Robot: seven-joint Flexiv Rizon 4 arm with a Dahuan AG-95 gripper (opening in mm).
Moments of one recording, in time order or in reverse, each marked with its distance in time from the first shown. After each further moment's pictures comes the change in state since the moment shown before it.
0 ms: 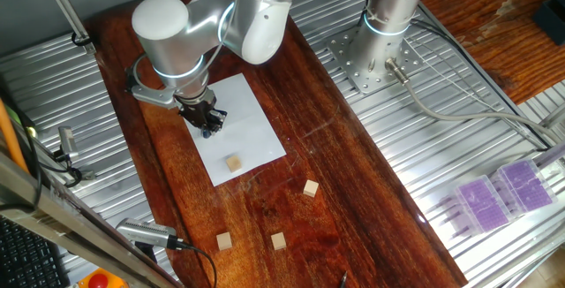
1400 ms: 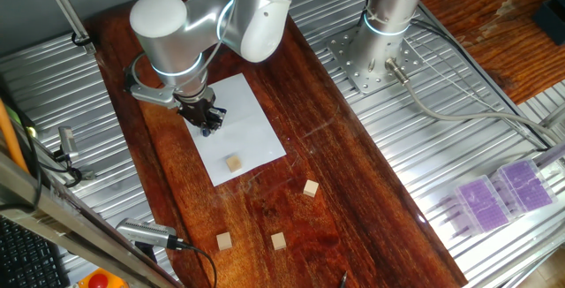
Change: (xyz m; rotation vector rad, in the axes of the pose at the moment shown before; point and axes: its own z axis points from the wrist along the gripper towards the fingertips) arm -0.001 -0.002 -0.009 0.000 0.002 -0.030
